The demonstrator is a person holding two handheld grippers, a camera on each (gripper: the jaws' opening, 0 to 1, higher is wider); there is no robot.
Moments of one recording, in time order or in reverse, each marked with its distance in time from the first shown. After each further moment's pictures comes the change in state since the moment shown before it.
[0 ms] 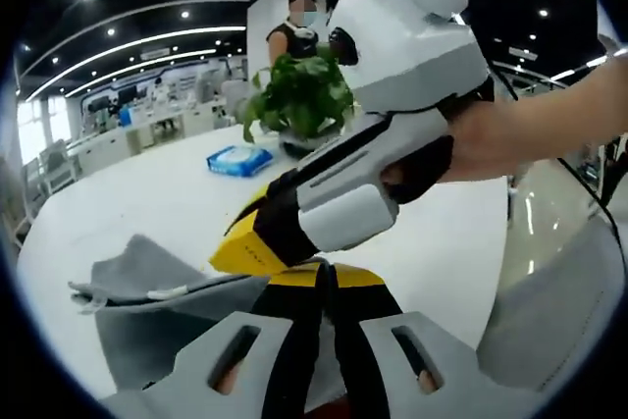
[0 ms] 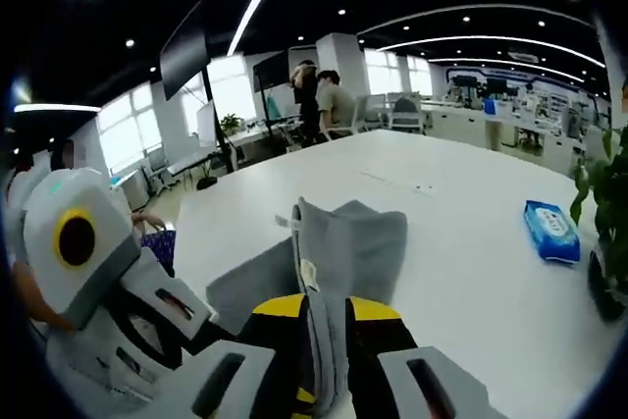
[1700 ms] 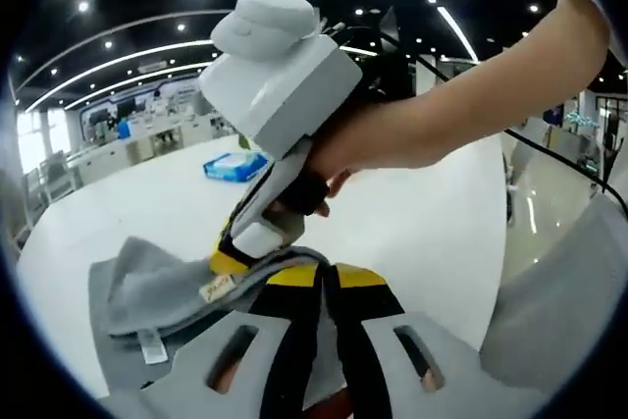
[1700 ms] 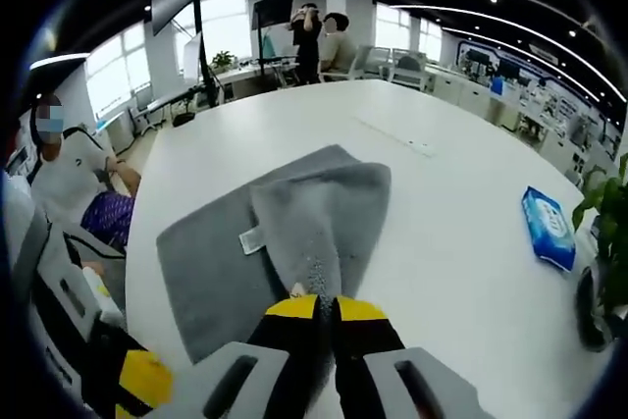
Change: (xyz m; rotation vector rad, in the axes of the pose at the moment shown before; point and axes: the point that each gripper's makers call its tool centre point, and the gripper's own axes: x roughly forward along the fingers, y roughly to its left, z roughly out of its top) left arm 0.003 -0.004 -0.005 0.014 -0.057 0.005; right arm 0.032 -0.049 -0.035 -0.071 0.240 -0.077
